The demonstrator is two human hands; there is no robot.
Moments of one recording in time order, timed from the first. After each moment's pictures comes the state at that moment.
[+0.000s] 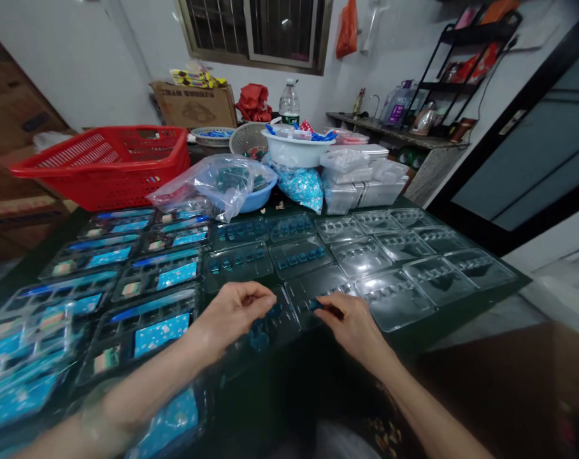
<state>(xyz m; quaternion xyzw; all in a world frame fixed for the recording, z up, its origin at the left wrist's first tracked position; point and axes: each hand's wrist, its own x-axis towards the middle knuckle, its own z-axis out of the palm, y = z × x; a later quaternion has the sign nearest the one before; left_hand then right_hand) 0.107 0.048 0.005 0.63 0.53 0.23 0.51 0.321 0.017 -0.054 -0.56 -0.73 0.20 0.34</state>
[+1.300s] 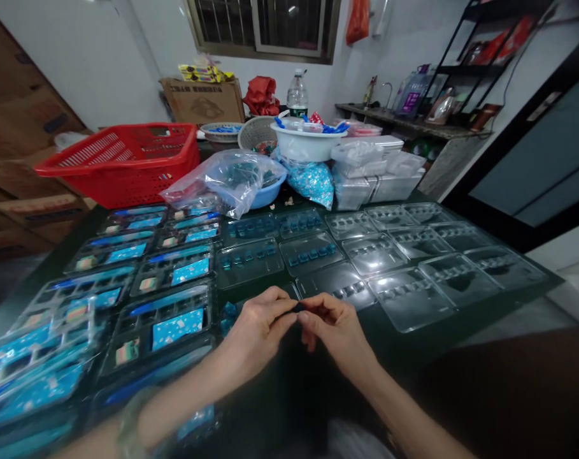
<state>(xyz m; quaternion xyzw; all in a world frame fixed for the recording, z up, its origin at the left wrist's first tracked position) 0.114 0.033 -0.007 0.80 0.42 0.25 0.34 0.266 0.012 -0.054 -0.42 -0.48 0.58 0.50</state>
